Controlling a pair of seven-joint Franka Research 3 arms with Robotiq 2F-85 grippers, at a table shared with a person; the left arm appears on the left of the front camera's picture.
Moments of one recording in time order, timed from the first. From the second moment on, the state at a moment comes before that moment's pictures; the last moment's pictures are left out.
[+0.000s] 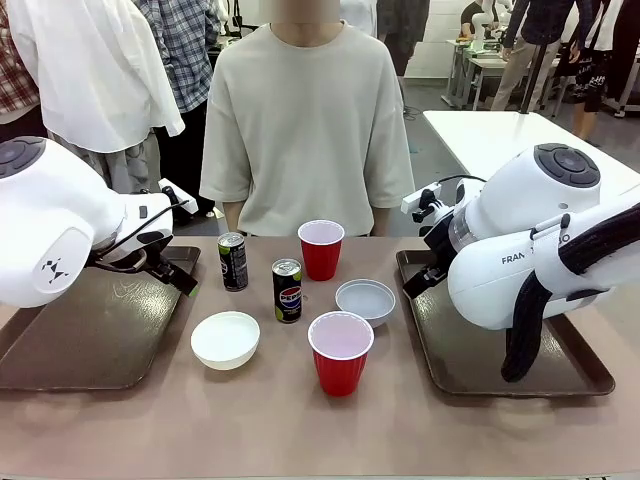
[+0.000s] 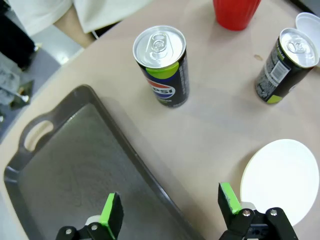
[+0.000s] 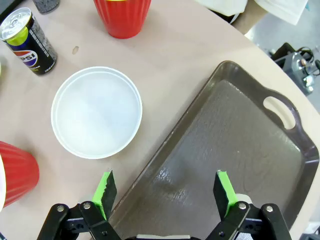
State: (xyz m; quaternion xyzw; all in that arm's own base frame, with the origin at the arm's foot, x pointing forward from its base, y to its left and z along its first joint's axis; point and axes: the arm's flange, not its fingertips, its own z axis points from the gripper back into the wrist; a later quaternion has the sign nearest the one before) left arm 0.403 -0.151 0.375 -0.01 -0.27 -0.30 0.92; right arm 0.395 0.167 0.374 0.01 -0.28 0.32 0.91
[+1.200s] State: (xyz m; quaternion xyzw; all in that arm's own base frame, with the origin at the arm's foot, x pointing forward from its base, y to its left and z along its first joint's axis) left arm 0.337 -0.151 0.482 0.02 -0.23 -0.34 0.91; right arm 0.252 0.219 0.504 -0.10 -0.25 0.28 0.92
